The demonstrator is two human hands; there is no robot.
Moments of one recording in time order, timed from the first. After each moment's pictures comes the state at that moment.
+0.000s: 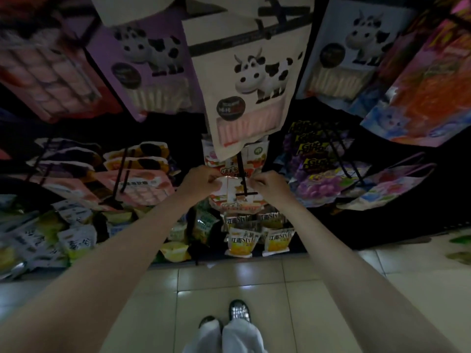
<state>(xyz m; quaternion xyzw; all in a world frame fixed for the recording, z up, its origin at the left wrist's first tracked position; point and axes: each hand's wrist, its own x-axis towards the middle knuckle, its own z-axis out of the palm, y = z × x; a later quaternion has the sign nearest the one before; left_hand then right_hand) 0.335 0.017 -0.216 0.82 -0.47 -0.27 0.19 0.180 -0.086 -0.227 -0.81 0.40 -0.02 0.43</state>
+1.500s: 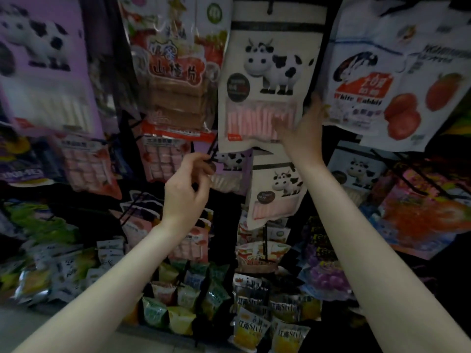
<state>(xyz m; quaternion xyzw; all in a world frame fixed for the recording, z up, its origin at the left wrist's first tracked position) 0.325 0.136 -0.003 0.68 -0.43 0.20 0.56 0.251 -0.053 0.081 -0.78 0.26 -0.44 0.36</state>
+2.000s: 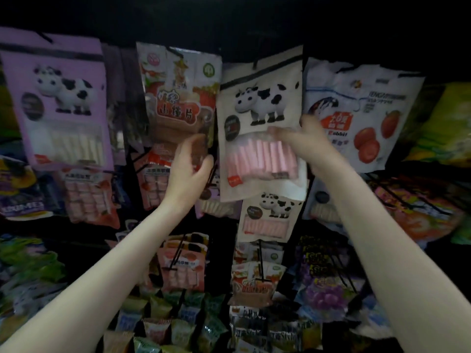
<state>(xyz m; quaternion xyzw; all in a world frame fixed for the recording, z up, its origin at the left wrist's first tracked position) 0.337 0.129 0.072 0.67 -0.41 0.08 0.61 0.191 -0.014 0.159 -0.80 0.23 -0.37 0.41</state>
